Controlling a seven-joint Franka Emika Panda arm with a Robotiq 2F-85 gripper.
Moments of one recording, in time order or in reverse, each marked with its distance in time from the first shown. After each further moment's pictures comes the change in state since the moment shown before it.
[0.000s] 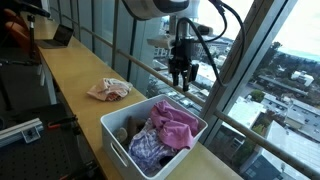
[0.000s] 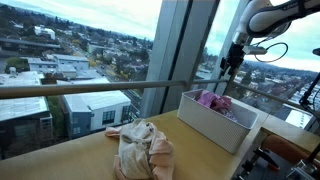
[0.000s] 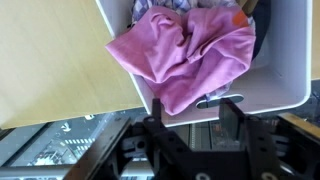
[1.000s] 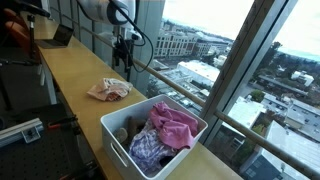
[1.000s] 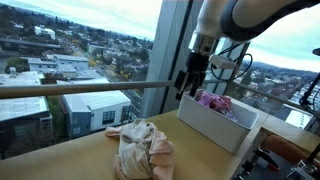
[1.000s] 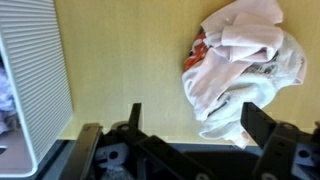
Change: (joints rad) arm 0.301 0.110 0.245 -0.050 0.126 0.010 0.144
